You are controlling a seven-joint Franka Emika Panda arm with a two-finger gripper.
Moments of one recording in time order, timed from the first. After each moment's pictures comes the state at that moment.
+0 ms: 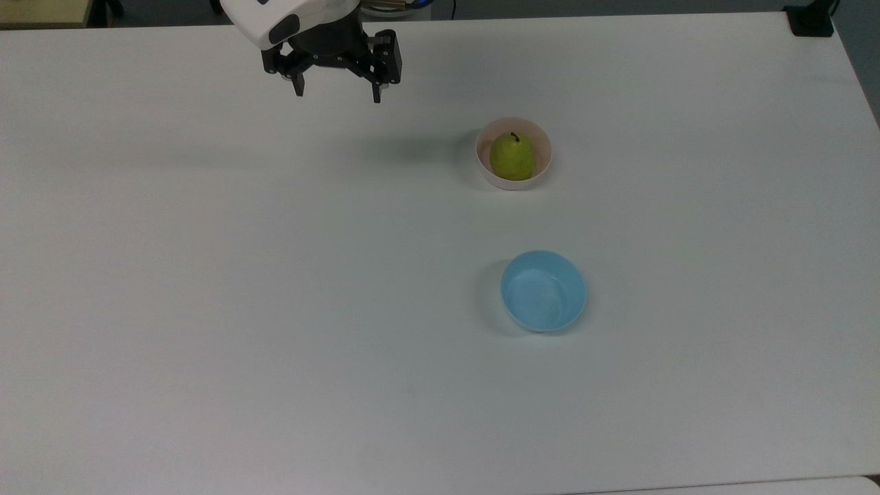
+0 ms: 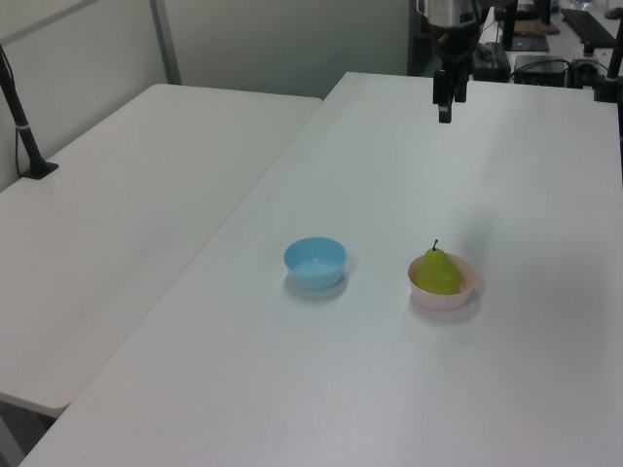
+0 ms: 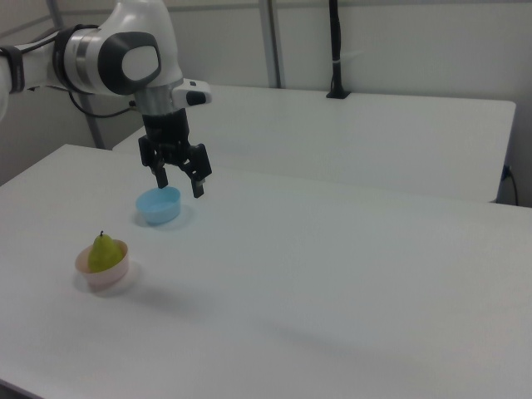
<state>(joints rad) 0.01 0.10 -0.02 -1.69 -0.03 1.73 0.05</state>
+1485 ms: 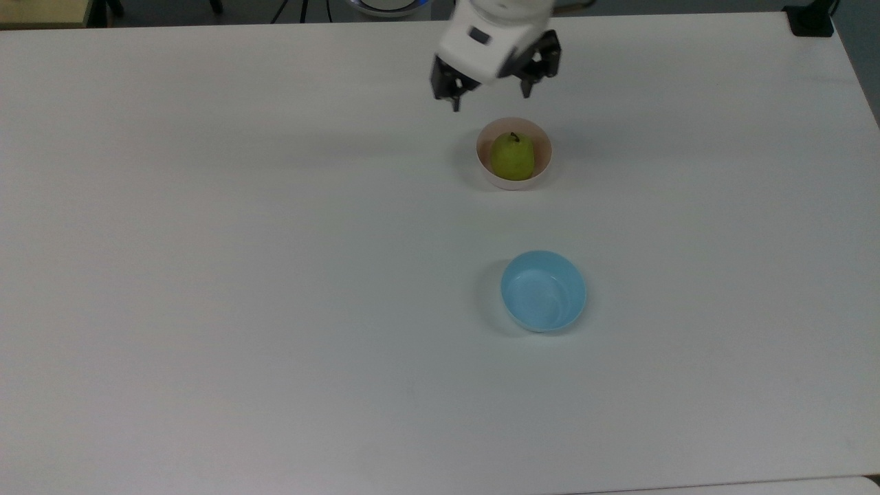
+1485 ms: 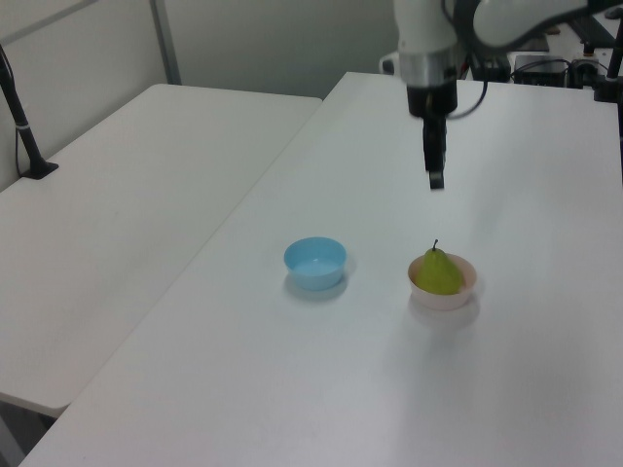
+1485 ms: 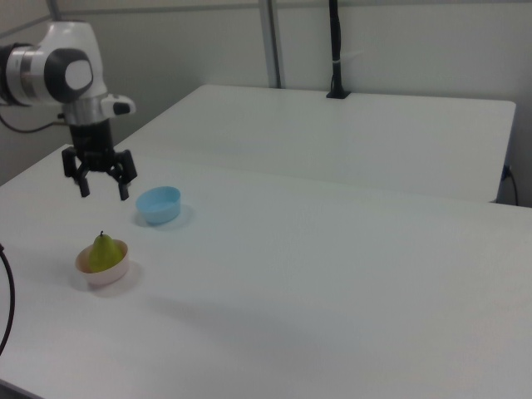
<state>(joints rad) 0.29 0.18 0.03 -1.66 0.01 1.70 0.05</state>
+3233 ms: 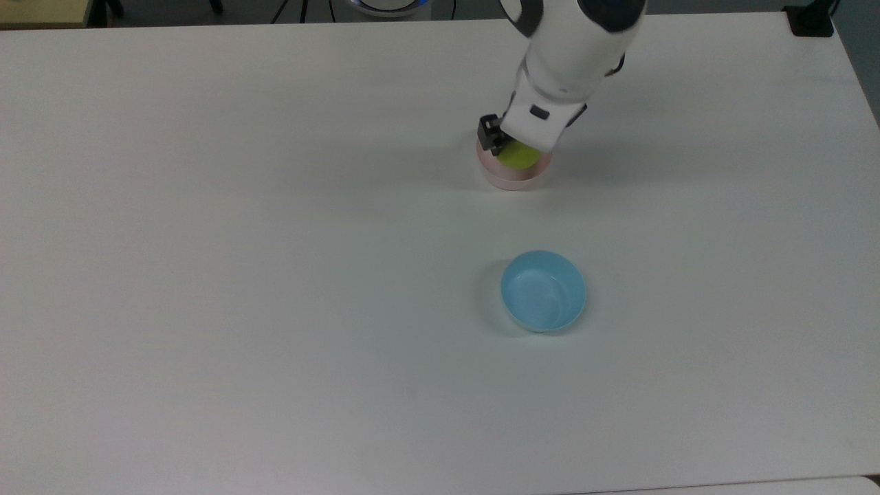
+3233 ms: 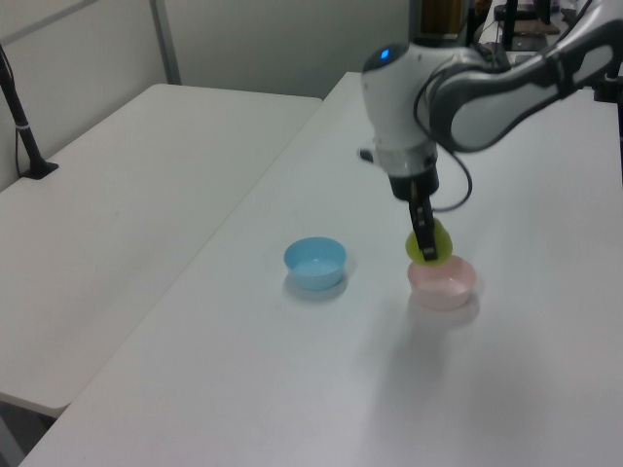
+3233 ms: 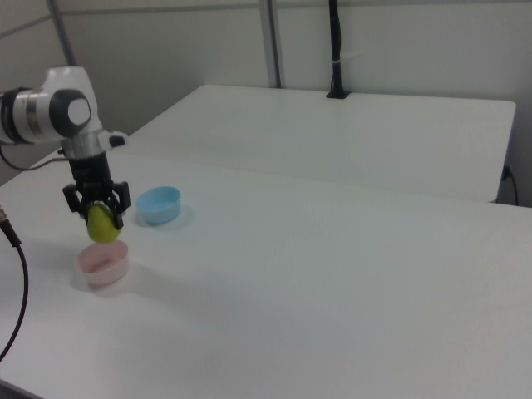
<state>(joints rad) 0.39 0.33 0.01 -1.67 -0.04 1.80 0.05</state>
